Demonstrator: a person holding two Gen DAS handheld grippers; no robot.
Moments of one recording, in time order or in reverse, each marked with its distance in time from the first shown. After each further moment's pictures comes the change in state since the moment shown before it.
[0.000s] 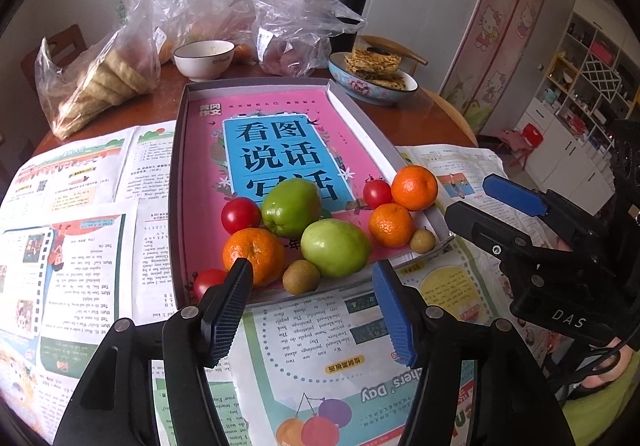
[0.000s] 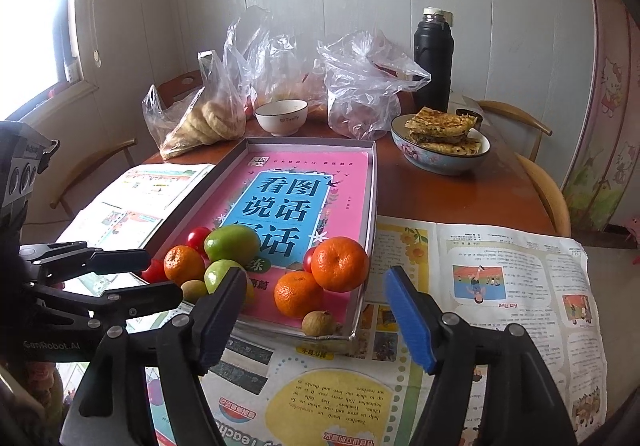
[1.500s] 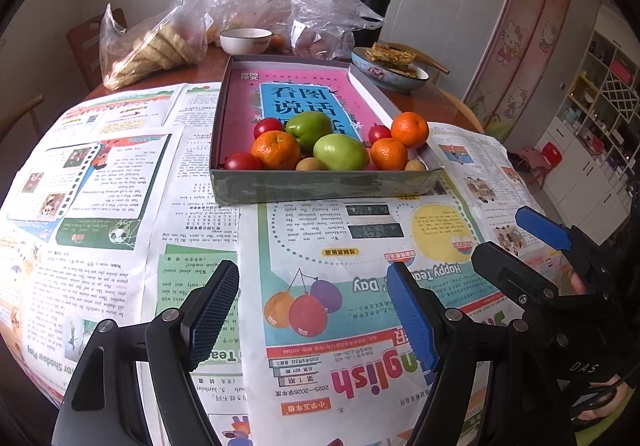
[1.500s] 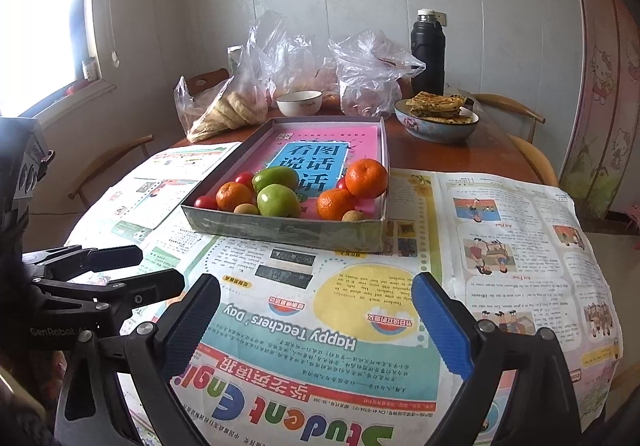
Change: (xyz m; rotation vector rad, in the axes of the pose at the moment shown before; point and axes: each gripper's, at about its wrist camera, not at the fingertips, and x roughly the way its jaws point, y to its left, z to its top) left arm -0.046 -0.012 -0.086 -0.086 -0.033 0.081; right arm -0.062 0.029 -0.078 0.028 -0.020 0.023
